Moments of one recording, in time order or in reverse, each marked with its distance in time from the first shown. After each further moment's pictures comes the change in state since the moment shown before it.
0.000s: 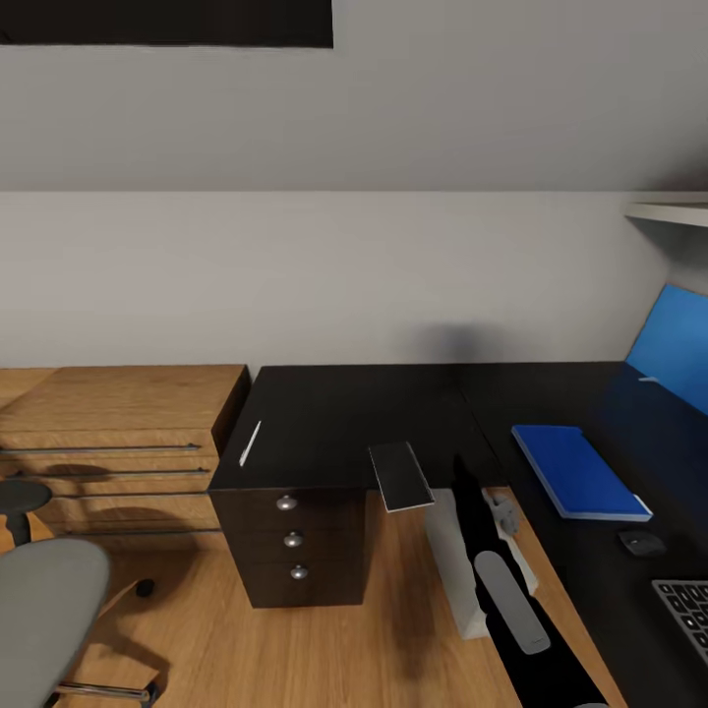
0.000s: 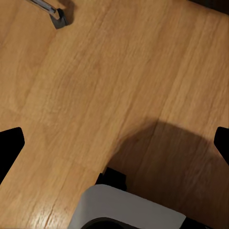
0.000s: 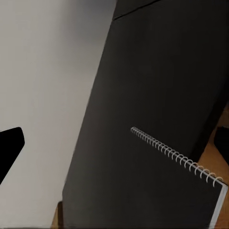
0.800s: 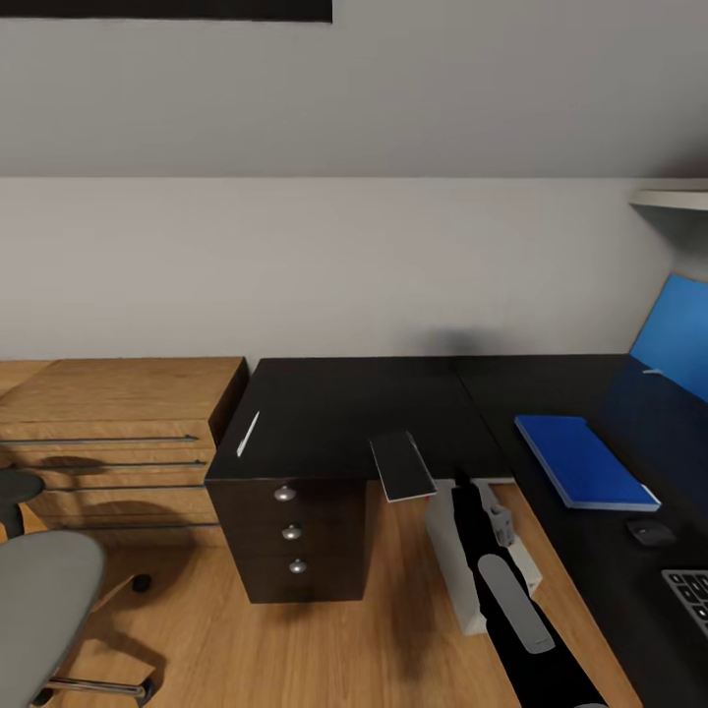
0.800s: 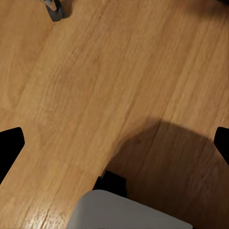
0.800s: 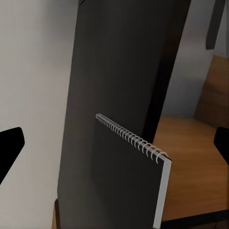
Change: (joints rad) left arm 0.000 0.000 0.000 0.000 0.007 0.001 0.001; right arm 0.000 -0.002 -0.005 0.035 -0.133 0.027 -0.004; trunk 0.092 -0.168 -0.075
